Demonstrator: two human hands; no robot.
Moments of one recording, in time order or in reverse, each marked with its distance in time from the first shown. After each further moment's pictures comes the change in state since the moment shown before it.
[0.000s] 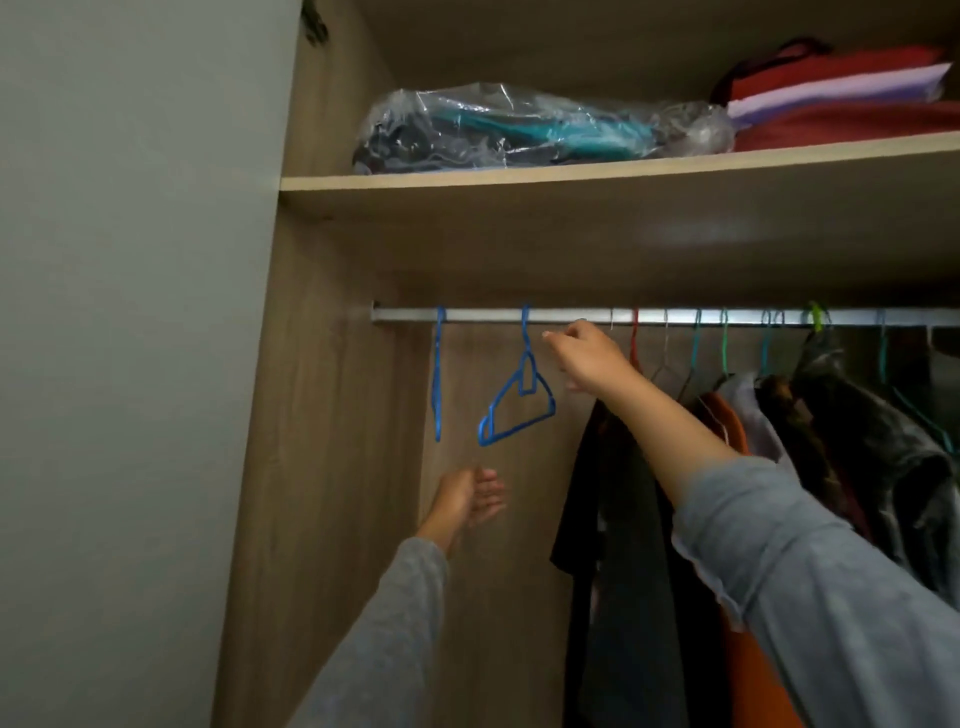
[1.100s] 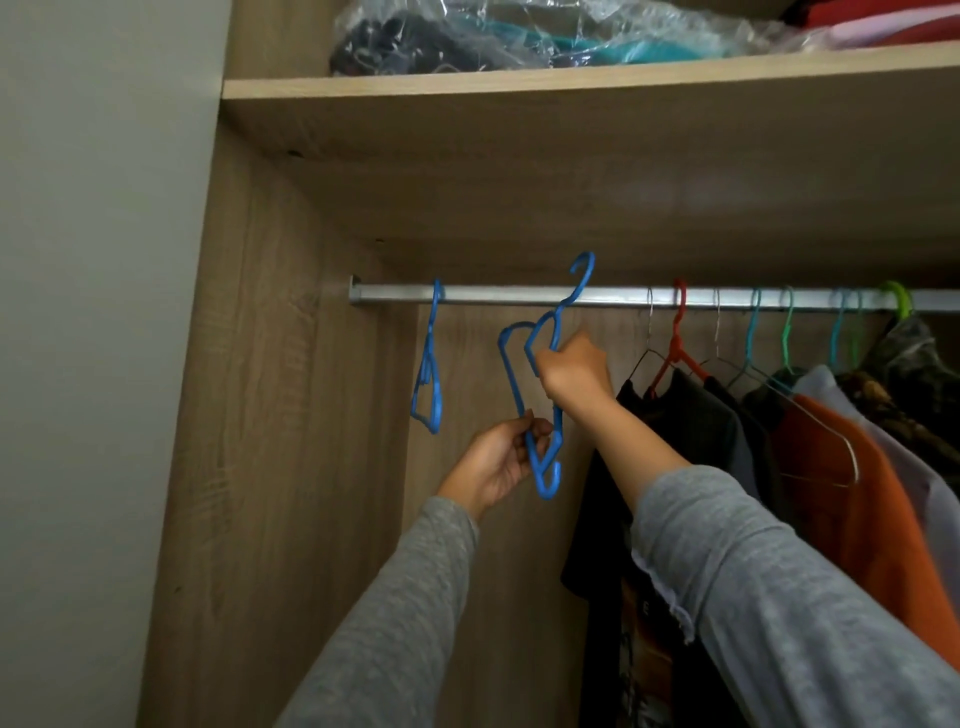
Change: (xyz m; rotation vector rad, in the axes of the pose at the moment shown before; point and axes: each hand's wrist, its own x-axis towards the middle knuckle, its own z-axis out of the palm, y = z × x) left_hand 0.094 0.036 0.023 -0.291 -0.338 0.041; right_hand 0.089 0.044 0.090 -0.048 0.211 0.102
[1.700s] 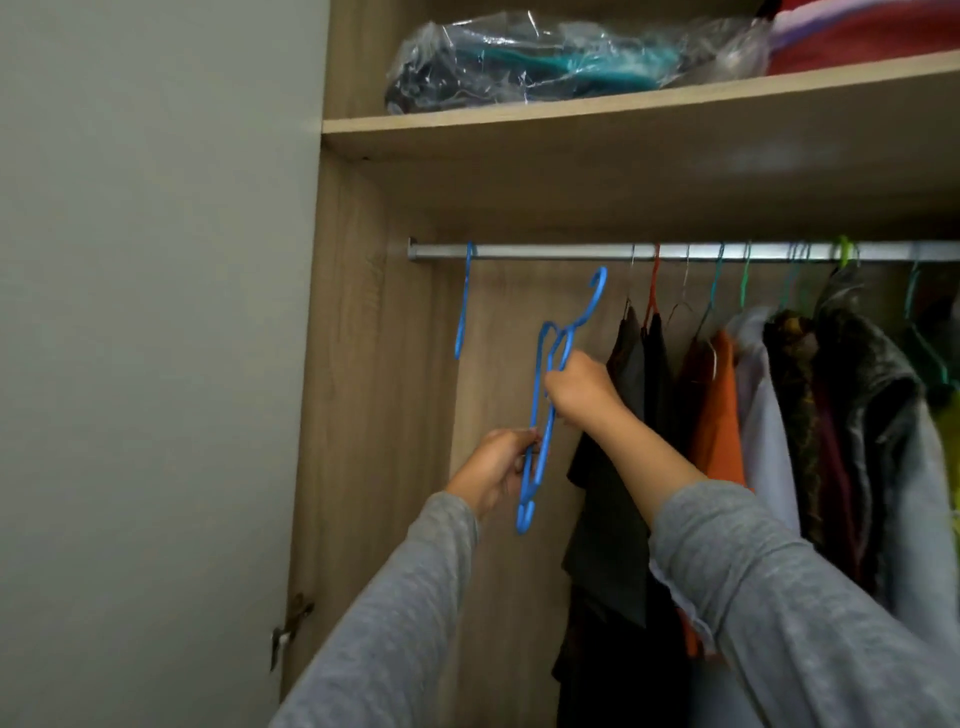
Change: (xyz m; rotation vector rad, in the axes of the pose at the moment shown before) left_hand -0.175 -0.067 0.042 0.255 0.278 -0.048; right_hand -0.151 0.024 -0.083 -0.101 -0.305 -0.015
